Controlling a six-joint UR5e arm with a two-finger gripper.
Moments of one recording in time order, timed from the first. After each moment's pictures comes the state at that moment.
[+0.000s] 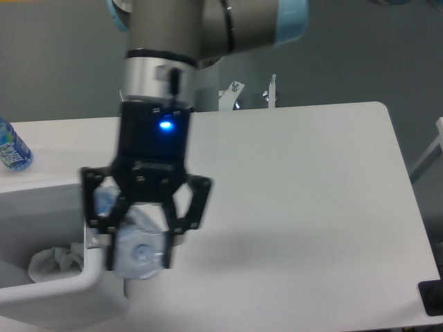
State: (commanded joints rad) arm 2.16 -1.96 -1.18 -0.59 1.23 -0.27
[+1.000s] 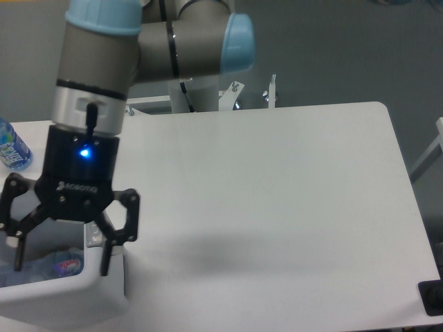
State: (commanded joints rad) arm 2.21 -1.93 -1.19 -0.59 1.25 -0.22
